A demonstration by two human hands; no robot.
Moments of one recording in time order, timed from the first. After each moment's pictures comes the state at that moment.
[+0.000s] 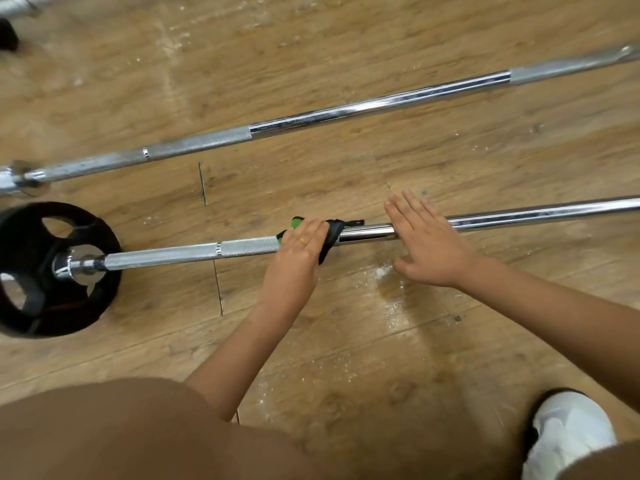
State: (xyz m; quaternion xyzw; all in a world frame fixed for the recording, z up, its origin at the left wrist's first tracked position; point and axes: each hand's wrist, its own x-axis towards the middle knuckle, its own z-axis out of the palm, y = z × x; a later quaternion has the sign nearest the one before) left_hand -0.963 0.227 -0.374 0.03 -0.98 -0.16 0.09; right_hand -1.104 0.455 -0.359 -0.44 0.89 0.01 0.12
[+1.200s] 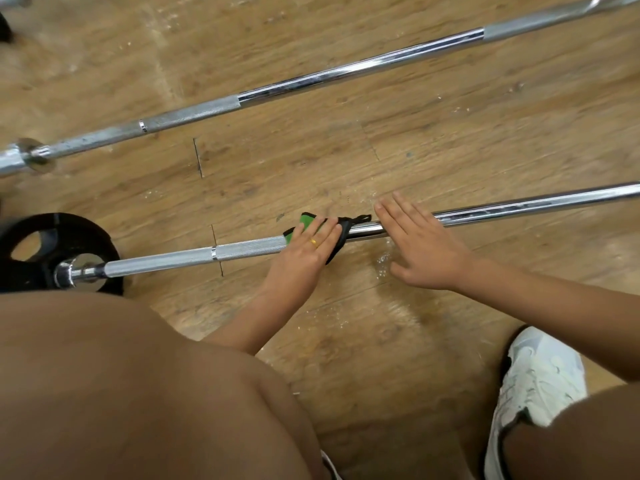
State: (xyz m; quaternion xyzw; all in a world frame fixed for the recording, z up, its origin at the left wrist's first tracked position) left_hand -0.901 0.271 -0.369 -0.08 -0.99 -0.10 0.07; right_hand -1.024 0.503 -0.363 -0.46 0.88 0.00 0.10
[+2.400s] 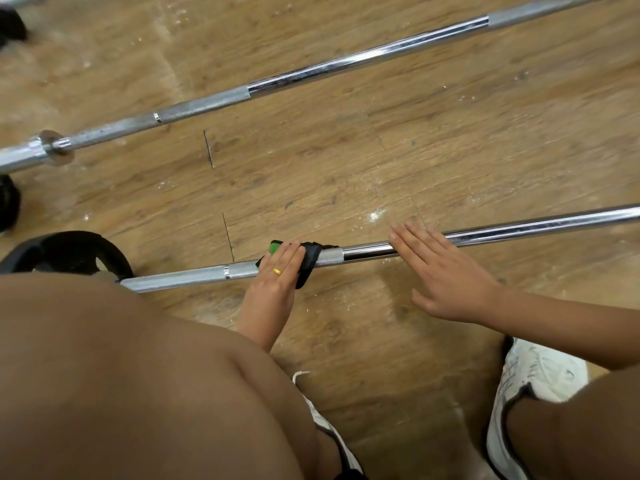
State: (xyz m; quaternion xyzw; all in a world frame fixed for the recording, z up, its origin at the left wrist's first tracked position) left_hand -0.807 0.252 -0.379 0.03 -0.98 -0.15 0.11; right_hand -0.963 0.547 -0.360 -0.50 0.86 0.03 0.08
